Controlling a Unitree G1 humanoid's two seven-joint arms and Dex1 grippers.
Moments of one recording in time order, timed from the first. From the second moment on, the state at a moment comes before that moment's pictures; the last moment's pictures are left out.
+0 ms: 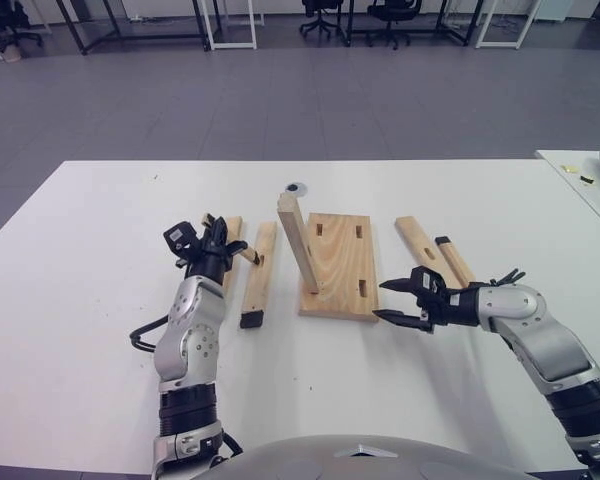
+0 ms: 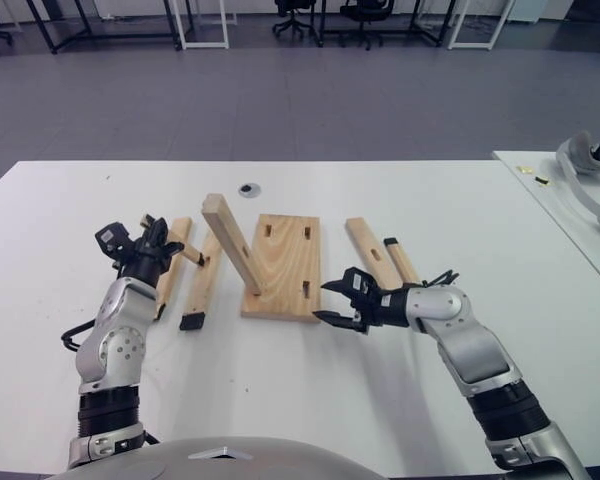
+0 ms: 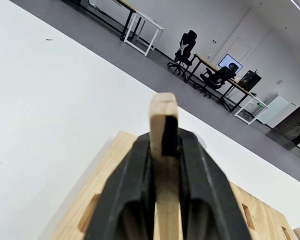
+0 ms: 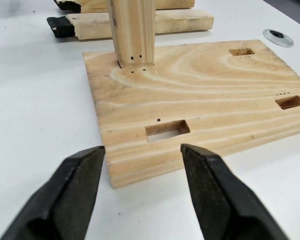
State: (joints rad) left arm -0.09 -0.07 0.21 -0.20 -0.53 0.35 0.09; right arm -0.07 -0.70 0.19 -0.18 0.21 0.33 0.99
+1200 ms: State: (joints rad) left arm -0.07 0.00 0.14 -0.17 -0.41 0.29 -0.04; right arm -0.03 -0.67 0.21 -0.14 0.18 0.33 0.96
